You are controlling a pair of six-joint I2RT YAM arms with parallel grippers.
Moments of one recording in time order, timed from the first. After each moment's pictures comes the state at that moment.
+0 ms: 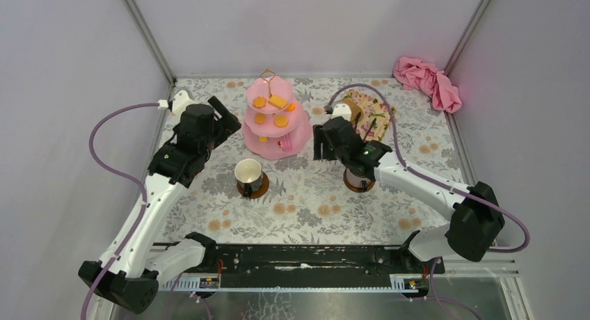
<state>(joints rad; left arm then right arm) -0.35 1.00 1.17 -0.74 -0.39 -0.81 0.82 1.43 1.08 -0.35 0.33 0.48</state>
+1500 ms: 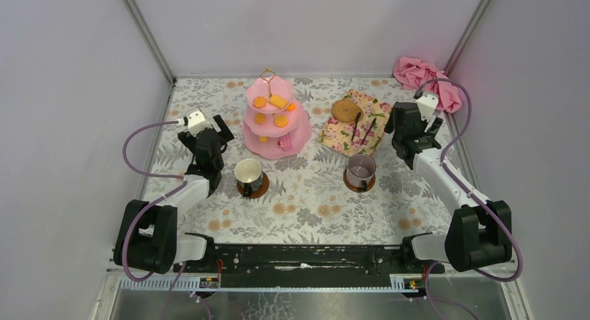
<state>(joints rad) -0.16 1.29 0.51 0.55 -0.53 -0.31 0.20 1.31 0.91 -0.24 0.65 0.37</state>
